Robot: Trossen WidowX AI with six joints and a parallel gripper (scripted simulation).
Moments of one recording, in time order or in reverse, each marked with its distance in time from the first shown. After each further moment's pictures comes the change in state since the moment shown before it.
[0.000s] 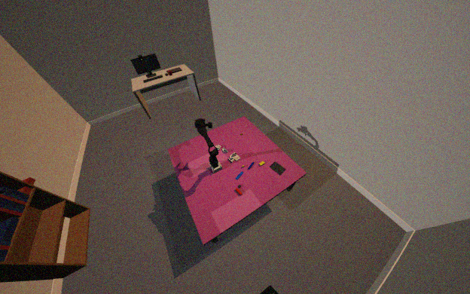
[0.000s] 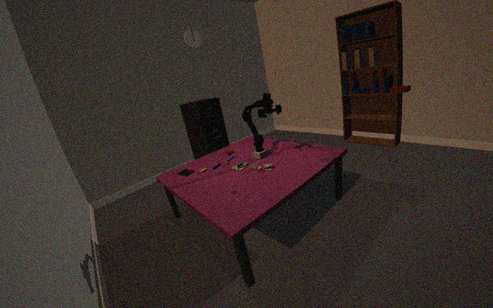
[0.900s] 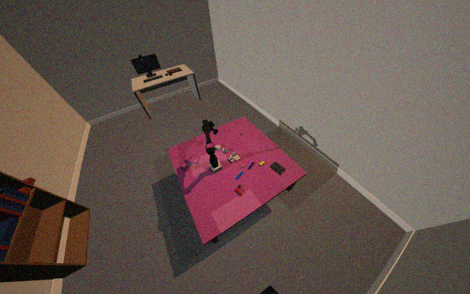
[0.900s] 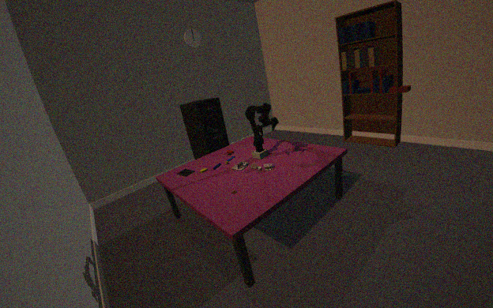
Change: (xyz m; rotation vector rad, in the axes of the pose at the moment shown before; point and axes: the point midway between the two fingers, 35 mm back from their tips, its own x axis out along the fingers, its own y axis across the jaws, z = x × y) arm 0.066 -0.063 -0.088 0.461 0.300 -0.252
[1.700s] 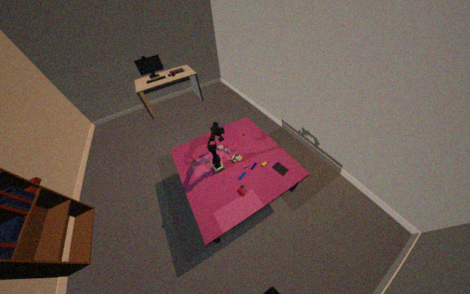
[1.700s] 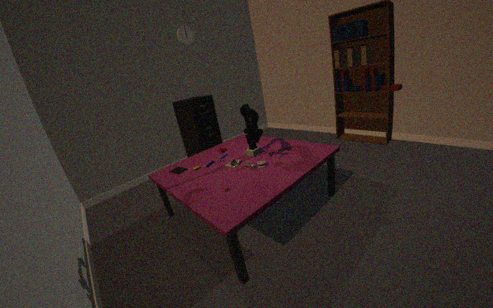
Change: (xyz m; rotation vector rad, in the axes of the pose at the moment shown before) arm 0.059 -0.086 -0.039 0.545 0.201 -0.315
